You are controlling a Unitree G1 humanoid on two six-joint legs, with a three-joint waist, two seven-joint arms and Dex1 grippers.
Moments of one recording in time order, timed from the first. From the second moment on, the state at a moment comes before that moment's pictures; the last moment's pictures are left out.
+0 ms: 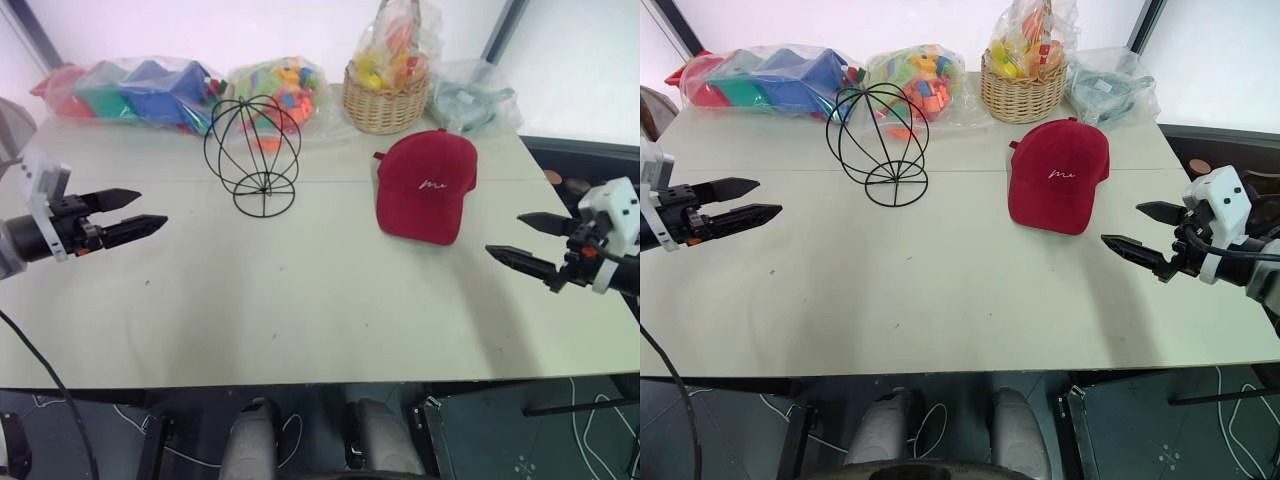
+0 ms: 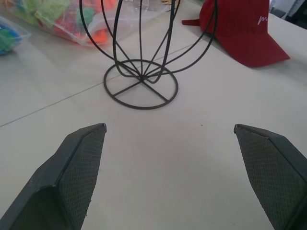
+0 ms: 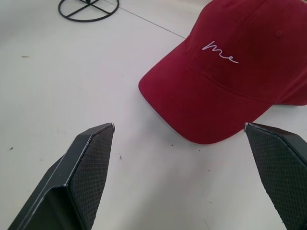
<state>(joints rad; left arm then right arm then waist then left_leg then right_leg) -0.39 1.00 0.37 0.16 -0.58 0.65 -1.15 -0.09 -1.00 -0.47 -0.24 0.61 0.69 0.91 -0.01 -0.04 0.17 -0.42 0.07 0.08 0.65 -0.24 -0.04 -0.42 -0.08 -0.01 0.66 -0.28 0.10</state>
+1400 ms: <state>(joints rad) -0.53 1.02 0.21 -0.05 -0.78 0.85 -1.29 -0.31 -0.91 0.06 0.36 -0.33 -0.71 0.52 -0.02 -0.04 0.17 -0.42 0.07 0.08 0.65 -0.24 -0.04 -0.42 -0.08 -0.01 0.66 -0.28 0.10</state>
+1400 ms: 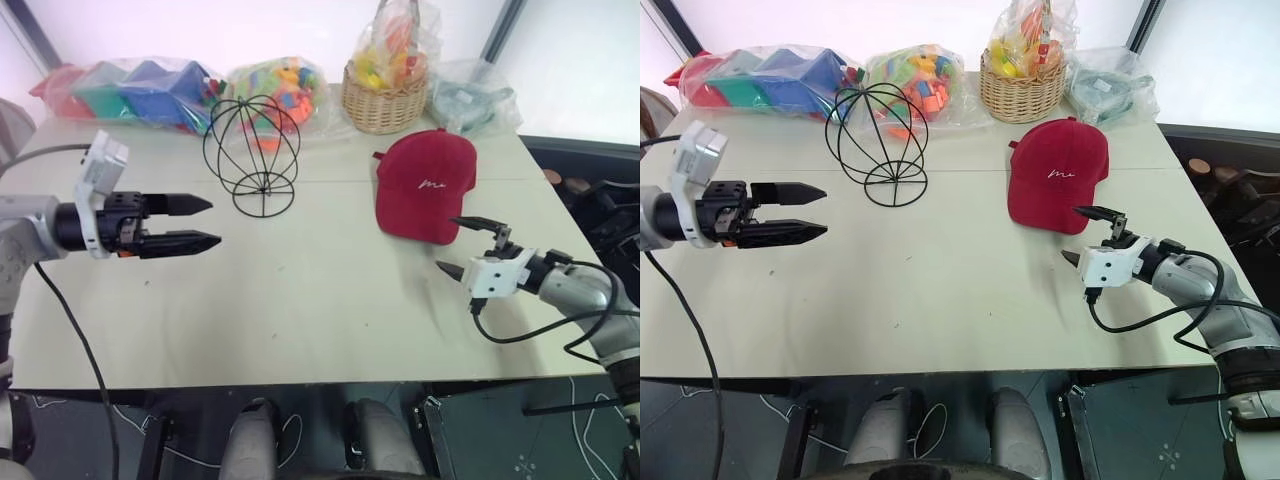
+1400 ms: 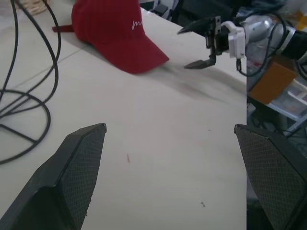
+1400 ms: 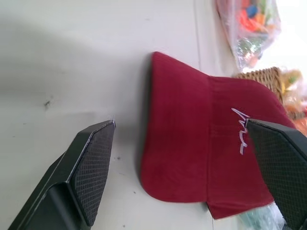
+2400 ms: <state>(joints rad) -0.54 0.99 0.22 -0.17 -0.87 0.95 -1.13 -0.81 -0.72 0.44 0.95 -0.86 -0.80 -0.12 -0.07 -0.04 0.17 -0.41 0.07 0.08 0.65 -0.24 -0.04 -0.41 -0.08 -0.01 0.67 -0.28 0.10</state>
